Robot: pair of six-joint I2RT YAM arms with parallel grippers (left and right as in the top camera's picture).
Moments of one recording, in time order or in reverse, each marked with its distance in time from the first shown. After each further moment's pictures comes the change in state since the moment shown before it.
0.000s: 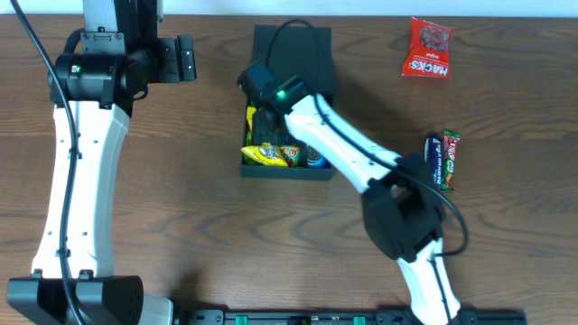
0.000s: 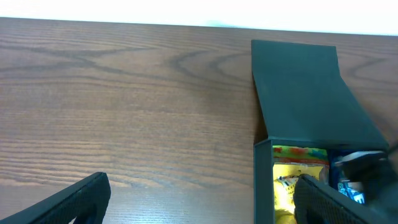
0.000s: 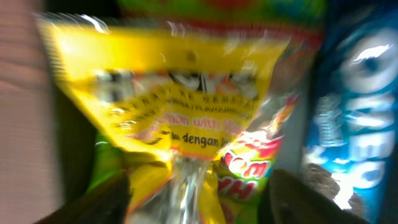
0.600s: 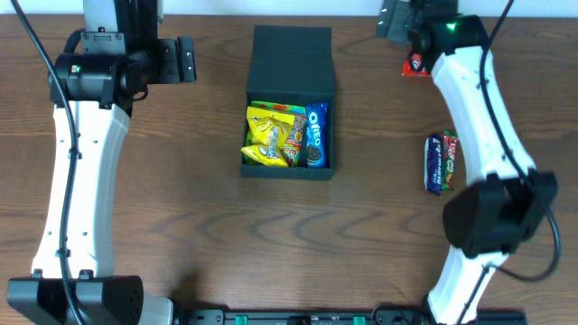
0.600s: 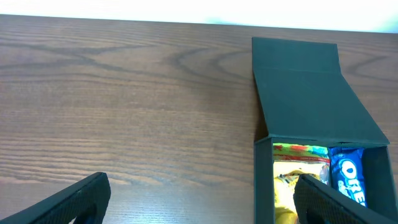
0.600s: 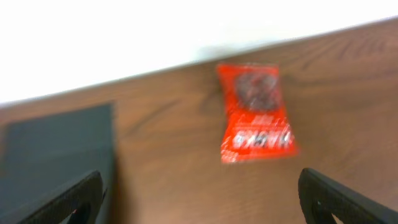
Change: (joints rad) left arm 0.000 0.000 0.000 -0.008 0.000 0.000; right arm -0.540 -0.156 0.070 0.296 0.207 -0.360
